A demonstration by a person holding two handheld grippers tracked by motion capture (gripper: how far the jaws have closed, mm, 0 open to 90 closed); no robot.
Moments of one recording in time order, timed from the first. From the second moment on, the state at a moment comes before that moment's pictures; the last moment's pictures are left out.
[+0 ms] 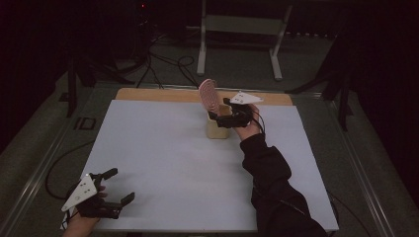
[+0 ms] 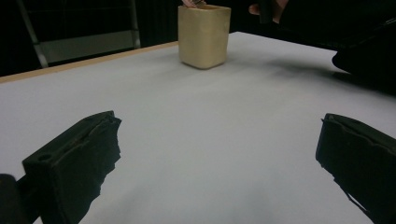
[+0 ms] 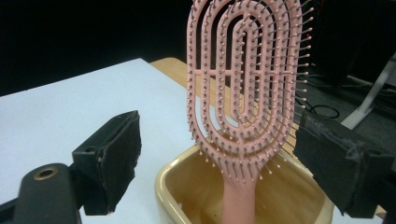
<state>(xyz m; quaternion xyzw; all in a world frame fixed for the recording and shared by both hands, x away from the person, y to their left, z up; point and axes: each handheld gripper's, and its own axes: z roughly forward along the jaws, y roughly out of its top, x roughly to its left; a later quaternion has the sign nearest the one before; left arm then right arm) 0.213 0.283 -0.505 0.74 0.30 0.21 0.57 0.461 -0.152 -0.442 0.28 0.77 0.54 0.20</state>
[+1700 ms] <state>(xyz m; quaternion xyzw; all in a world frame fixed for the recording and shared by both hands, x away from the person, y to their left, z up) 0.212 0.282 -0.505 0.74 0.30 0.21 0.56 0.411 -0.207 -0.402 0.30 0.79 0.50 0.18</state>
